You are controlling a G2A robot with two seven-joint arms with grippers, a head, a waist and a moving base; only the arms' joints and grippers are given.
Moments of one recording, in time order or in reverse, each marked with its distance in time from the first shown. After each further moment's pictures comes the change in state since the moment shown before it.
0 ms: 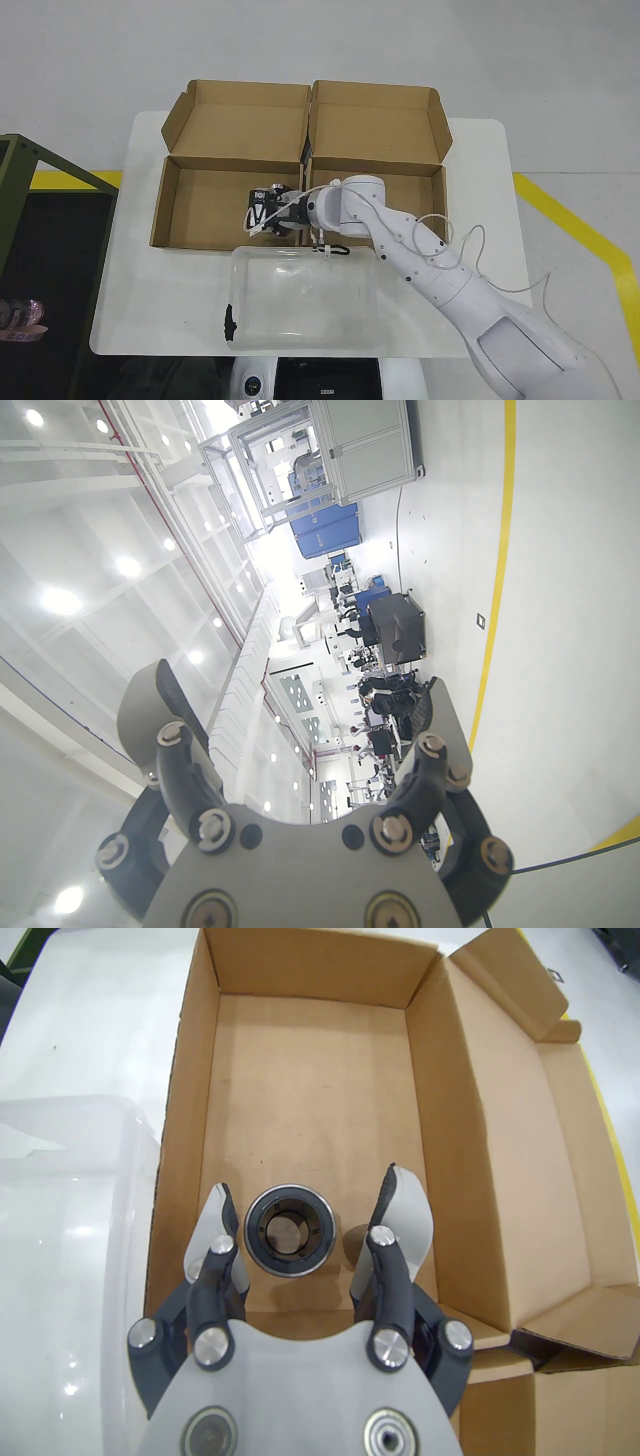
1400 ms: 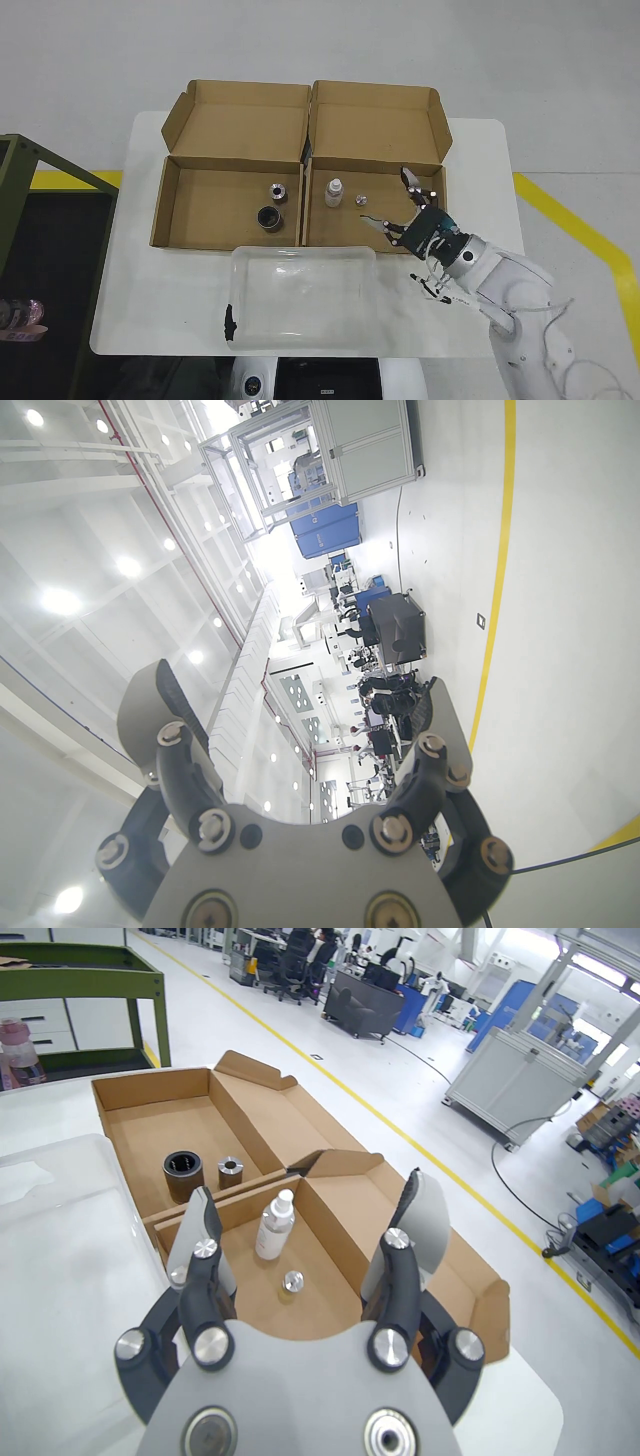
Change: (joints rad) left arm 0.000 0.000 0.000 0.000 0.000 0.000 0.000; right arm -0.877 0.208 0.827 -0.822 -0.209 0.076 -0.318
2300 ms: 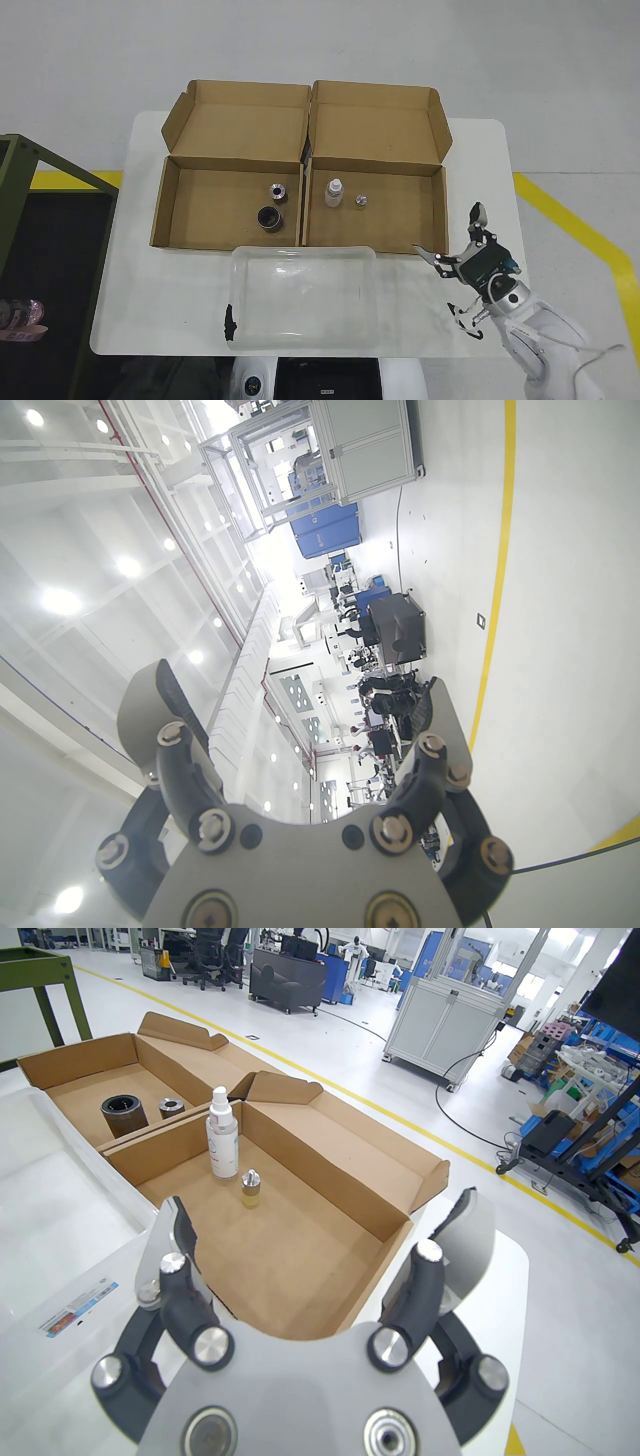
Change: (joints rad) left arm 0.000 0.000 0.000 0.000 0.000 0.000 0.000; right arm -0.276 0.028 0.189 0.050 -0.005 0.109 -0.254
